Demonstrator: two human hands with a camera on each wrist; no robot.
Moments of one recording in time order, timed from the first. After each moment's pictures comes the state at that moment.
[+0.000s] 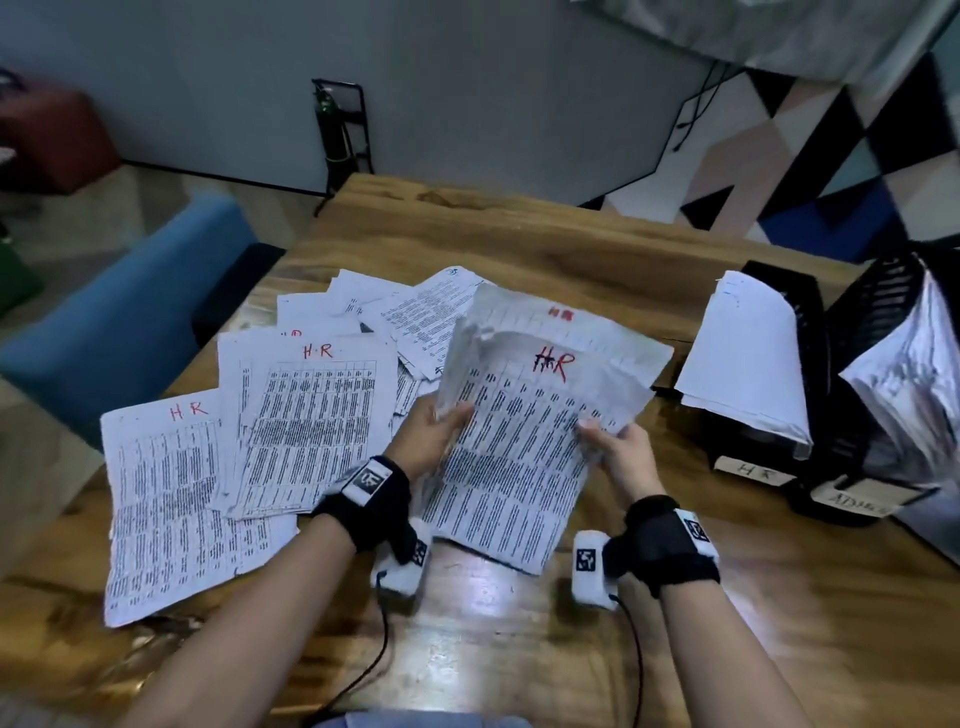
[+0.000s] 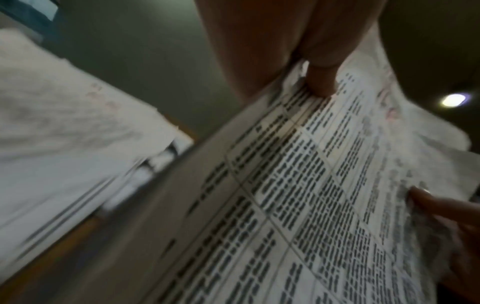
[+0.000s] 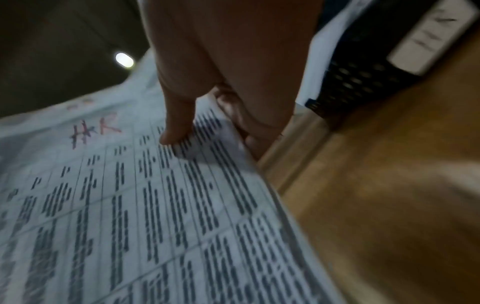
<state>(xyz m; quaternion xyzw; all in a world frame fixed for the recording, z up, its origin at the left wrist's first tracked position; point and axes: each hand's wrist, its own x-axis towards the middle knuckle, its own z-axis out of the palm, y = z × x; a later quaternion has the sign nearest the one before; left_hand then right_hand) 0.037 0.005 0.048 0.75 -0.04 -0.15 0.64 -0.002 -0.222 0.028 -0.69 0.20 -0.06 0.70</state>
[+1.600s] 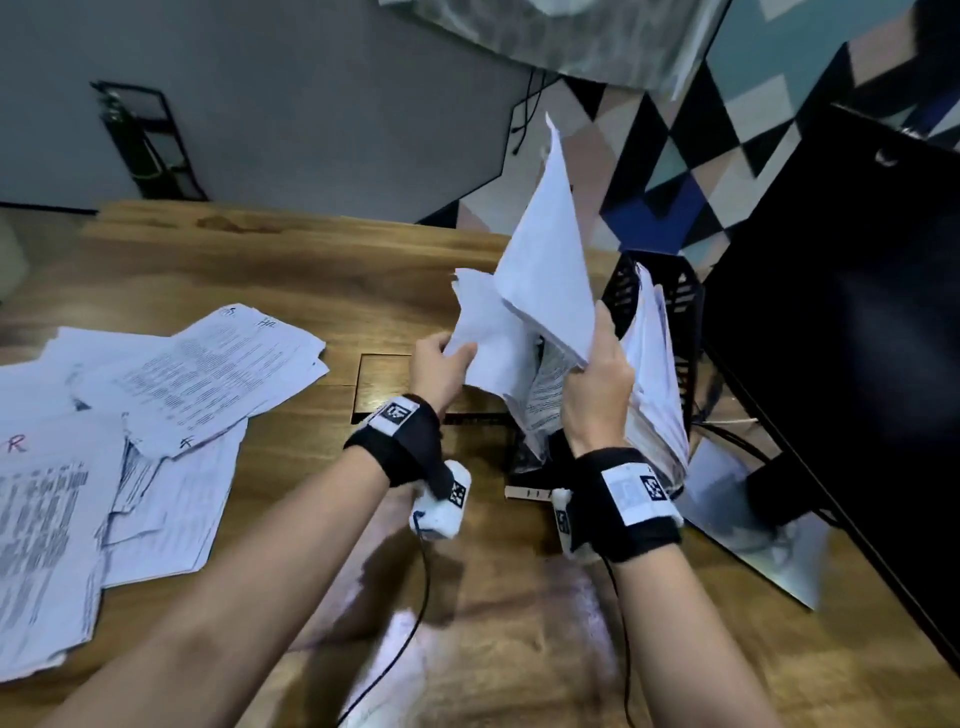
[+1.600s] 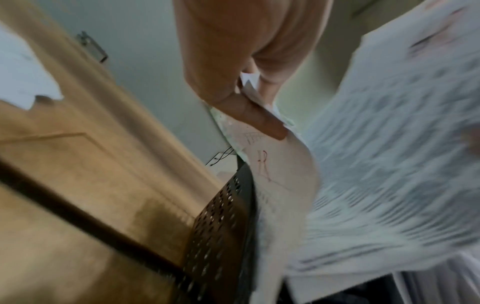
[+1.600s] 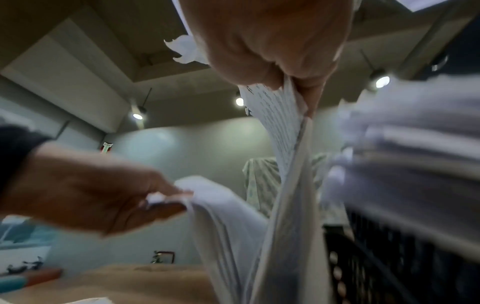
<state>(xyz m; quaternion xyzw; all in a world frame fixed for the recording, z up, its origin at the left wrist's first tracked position) 0.124 -0.326 0.081 0.70 -0.06 -0.11 0.70 0.012 -0.437 0.137 -0.85 0.21 -0.35 0.33</state>
